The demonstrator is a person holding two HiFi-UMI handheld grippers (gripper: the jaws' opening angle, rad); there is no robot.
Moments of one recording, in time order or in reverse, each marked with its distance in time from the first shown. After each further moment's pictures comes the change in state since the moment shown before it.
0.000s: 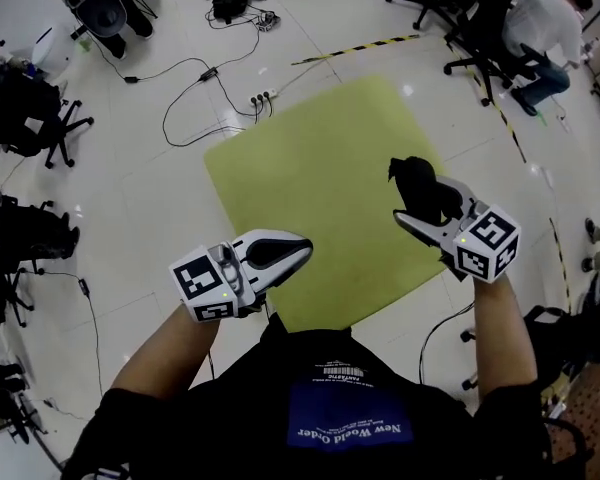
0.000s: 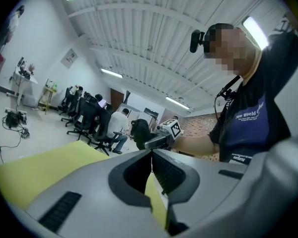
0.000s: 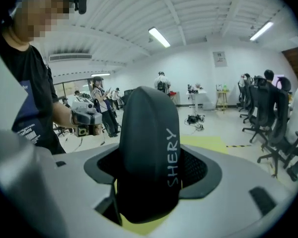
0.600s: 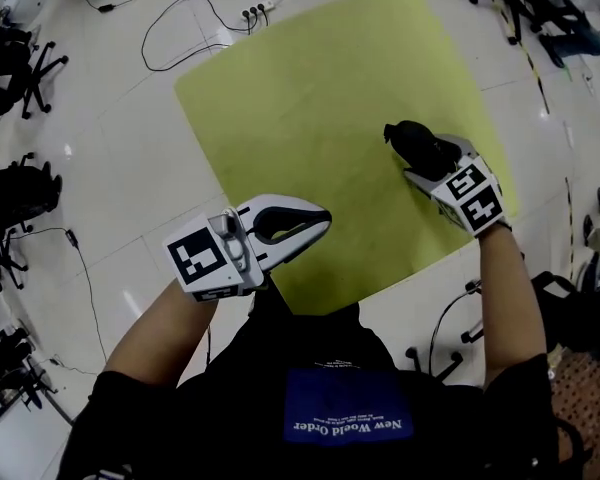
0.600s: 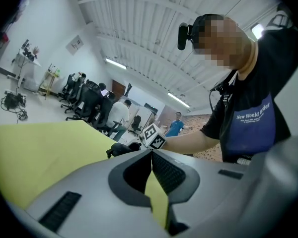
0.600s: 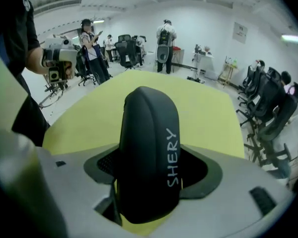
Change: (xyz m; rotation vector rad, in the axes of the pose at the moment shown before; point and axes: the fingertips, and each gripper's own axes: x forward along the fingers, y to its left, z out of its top) left arm 0.014 0.047 -0.085 -0.085 0.045 -0.047; right arm 0.108 -0.056 -0.182 -0.131 0.545 -0.089
